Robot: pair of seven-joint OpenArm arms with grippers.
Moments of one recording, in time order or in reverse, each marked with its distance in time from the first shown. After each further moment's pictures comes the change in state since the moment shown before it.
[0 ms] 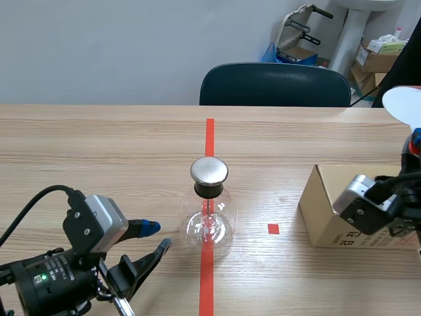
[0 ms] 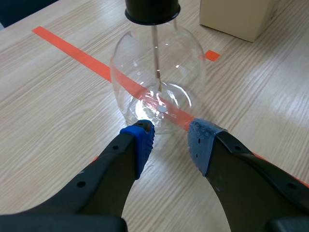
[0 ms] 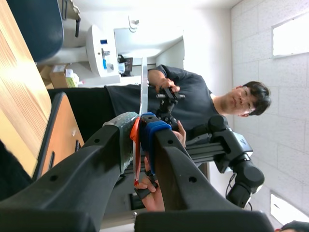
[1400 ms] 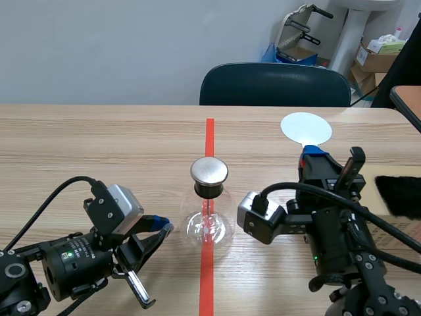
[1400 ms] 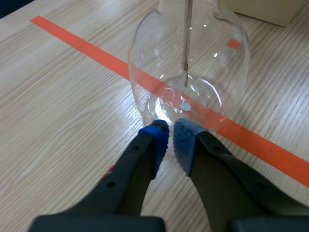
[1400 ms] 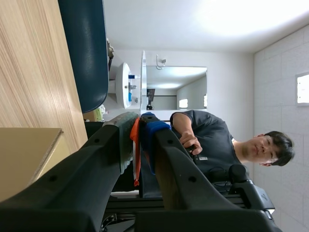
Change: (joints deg) left arm -9.7 3.9 4.6 -11.2 -0.6 -2.2 -1.0; right arm 7.6 3.5 -24.7 -6.8 -12.7 5.8 -20.3
